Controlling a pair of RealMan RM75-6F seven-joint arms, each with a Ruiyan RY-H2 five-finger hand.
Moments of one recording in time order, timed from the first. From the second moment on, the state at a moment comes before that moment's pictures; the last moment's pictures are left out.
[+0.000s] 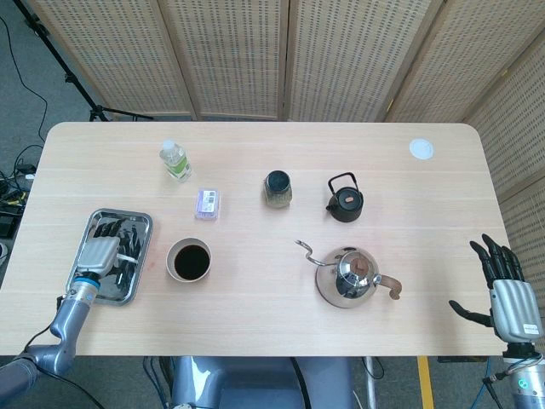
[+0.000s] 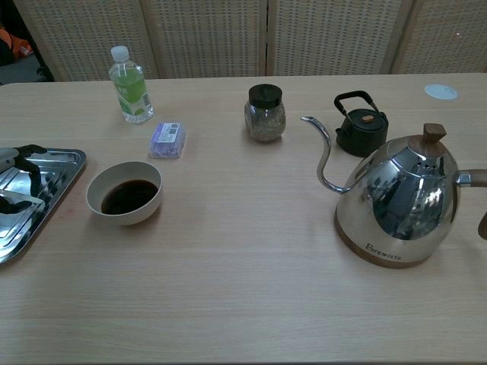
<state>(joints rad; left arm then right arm) -0.48 -1.63 -0.11 -0.95 1.22 0.85 0.01 0.07 -1.17 0.08 -1.55 -1.51 1.51 0.18</state>
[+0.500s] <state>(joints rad) -0.47 -1.47 -0.12 -1.13 1.31 0.90 -0.28 0.07 -1.17 0.08 -1.56 -1.51 1.51 0.17</state>
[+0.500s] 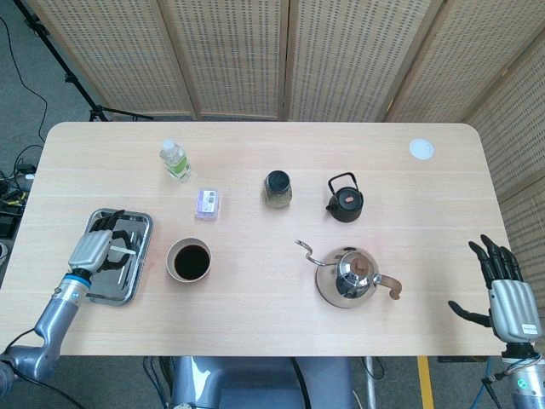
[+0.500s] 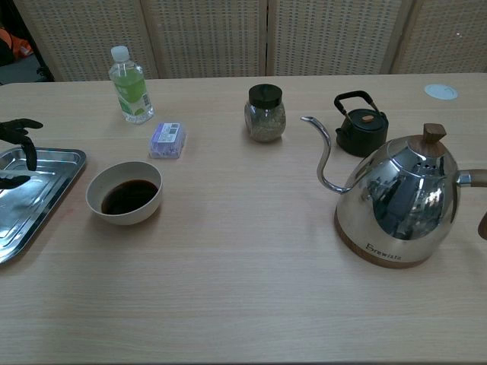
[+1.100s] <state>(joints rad) -0.48 -1.35 0.00 -1.21 1.73 1.20 -1.06 0.08 -1.18 0.08 -1.56 -1.52 1.50 0.16</state>
